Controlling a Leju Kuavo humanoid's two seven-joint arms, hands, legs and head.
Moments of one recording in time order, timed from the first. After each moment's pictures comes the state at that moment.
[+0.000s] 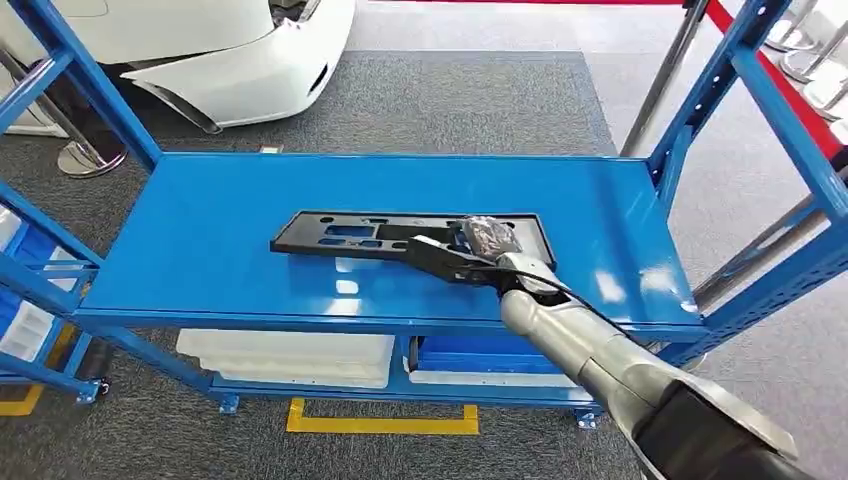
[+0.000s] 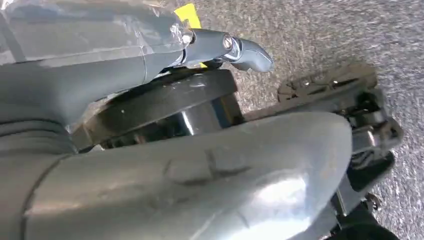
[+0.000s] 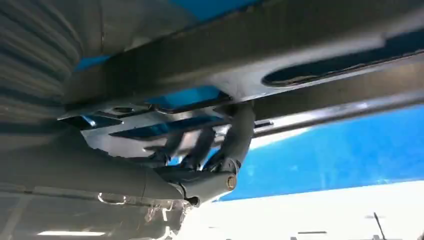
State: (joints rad) left arm -0.17 -0.06 -1.26 -0.27 1.08 0.28 0.20; right arm -0.82 -0.15 0.90 -0.66 0.40 -0.04 0.33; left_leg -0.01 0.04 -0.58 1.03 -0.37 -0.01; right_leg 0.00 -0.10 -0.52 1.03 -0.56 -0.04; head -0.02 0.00
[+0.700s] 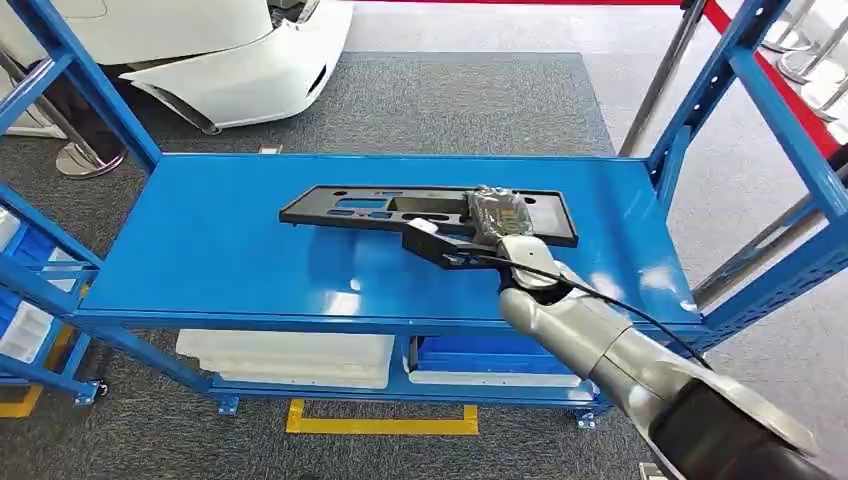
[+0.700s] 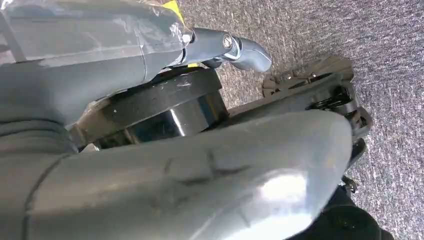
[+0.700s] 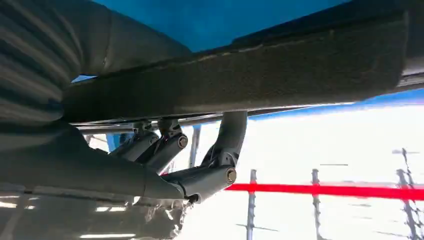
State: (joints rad) left arm -0.18 -0.06 -1.26 -0.27 1.11 0.20 0.15; right arm -0.84 -0.20 0.91 -0.90 0.68 -0.06 0.58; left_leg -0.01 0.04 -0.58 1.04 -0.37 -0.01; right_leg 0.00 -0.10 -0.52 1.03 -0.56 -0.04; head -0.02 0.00
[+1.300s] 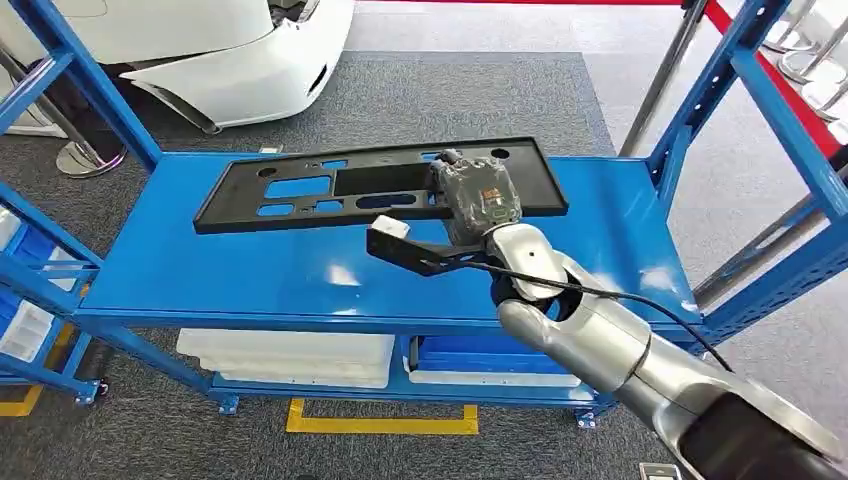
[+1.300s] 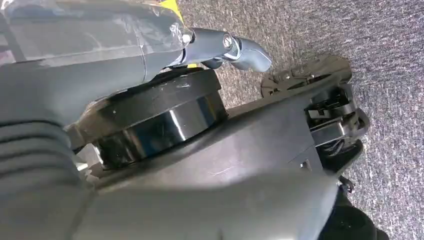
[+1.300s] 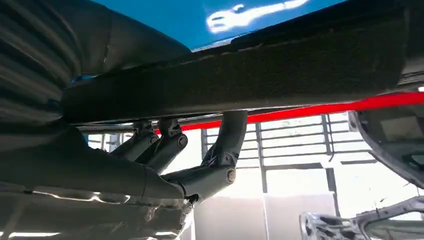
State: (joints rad) left arm -0.18 -0.06 -1.26 -0.27 1.12 0.20 0.13; right arm -0.83 -0.27 0.91 -1.31 0.79 0.00 0.60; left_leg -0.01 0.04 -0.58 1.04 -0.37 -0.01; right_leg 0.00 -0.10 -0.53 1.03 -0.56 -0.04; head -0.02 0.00
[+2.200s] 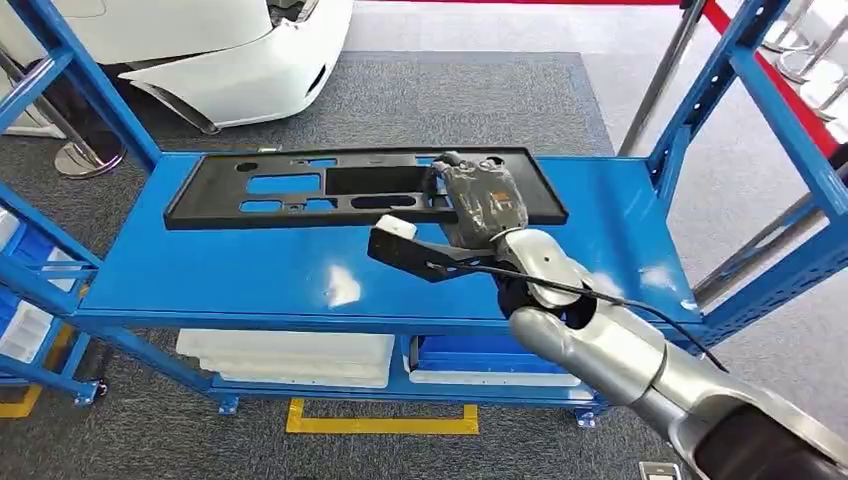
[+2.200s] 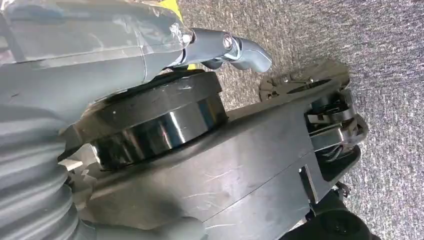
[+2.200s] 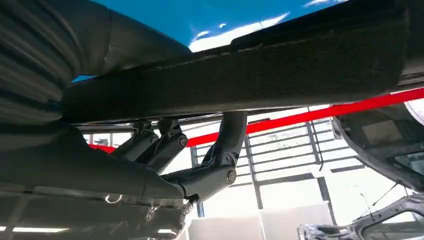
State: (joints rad) left arm -0.17 -0.06 -1.26 -0.27 1.14 0.24 0.13; right arm -0.80 -0.31 0.89 -1.42 0.67 -0.01 0.61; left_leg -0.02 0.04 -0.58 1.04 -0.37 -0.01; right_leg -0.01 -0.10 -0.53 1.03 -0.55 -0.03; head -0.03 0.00
